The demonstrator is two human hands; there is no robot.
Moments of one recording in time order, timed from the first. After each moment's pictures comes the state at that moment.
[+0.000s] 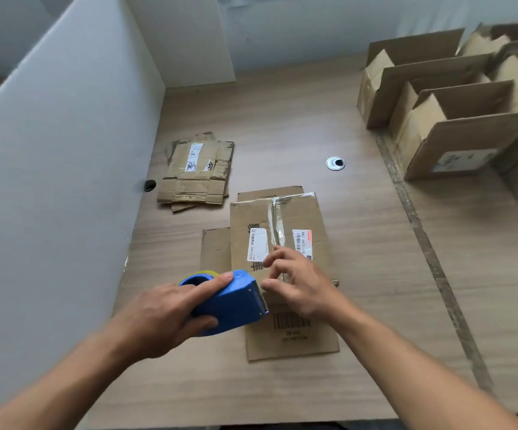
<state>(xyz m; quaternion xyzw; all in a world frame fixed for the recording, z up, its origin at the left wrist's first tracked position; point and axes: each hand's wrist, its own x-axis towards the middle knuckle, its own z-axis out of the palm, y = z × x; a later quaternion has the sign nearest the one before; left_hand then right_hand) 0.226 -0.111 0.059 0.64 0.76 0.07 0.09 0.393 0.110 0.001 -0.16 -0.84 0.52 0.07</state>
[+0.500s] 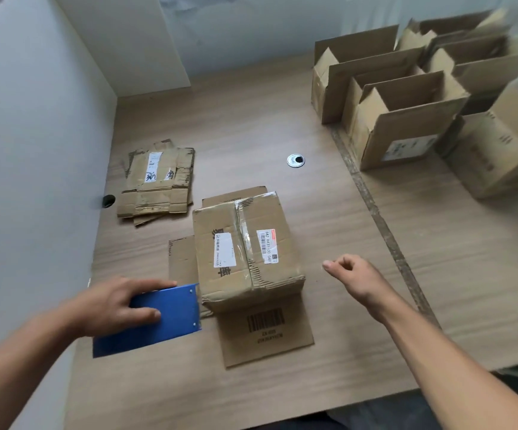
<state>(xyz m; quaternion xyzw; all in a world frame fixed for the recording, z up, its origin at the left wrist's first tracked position) 0.170 -0.078 0.072 0.51 0.77 -0.02 0.38 0.496 0.187 -0.048 -0.48 -0.66 0.57 0.12</state>
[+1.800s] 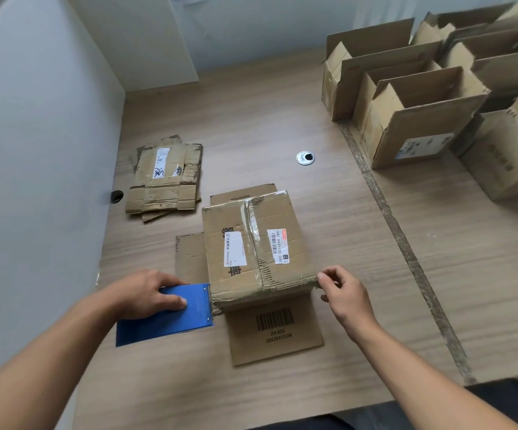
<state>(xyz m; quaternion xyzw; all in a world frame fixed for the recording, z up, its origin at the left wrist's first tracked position) 0.163 -0.053 0.037 0.42 0.81 -0.09 0.39 0.474 0.140 -0.082 -0.51 -0.63 0.56 0.19</state>
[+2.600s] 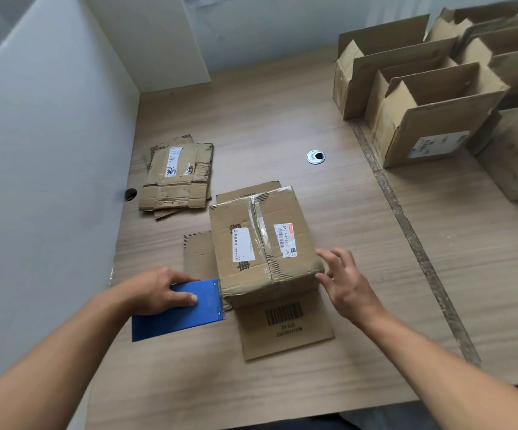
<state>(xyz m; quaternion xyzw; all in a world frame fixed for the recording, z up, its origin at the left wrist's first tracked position) 0.168 -0.054 0.036 0.41 0.82 -0.08 0.40 0.468 0.155 -0.092 -0.32 -0.86 0.33 0.21</state>
